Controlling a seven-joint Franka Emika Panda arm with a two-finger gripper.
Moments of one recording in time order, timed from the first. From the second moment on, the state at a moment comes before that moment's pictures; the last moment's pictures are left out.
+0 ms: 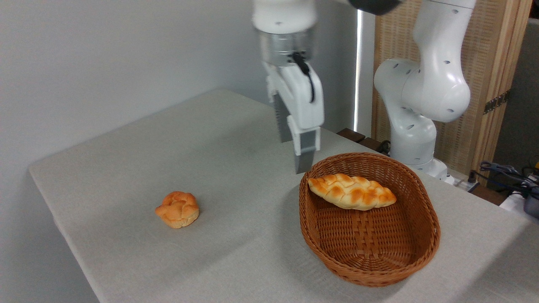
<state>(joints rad) -0.23 -0.35 0.34 -2.06 -0.06 1.64 1.33</state>
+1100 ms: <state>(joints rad) -0.55 -0.48 0.52 -2.38 0.27 1.67 1.51</state>
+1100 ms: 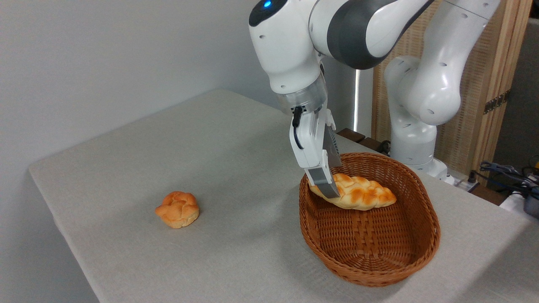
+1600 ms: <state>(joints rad) -0.55 -0.47 0.52 -2.45 0.32 1.71 1.51</state>
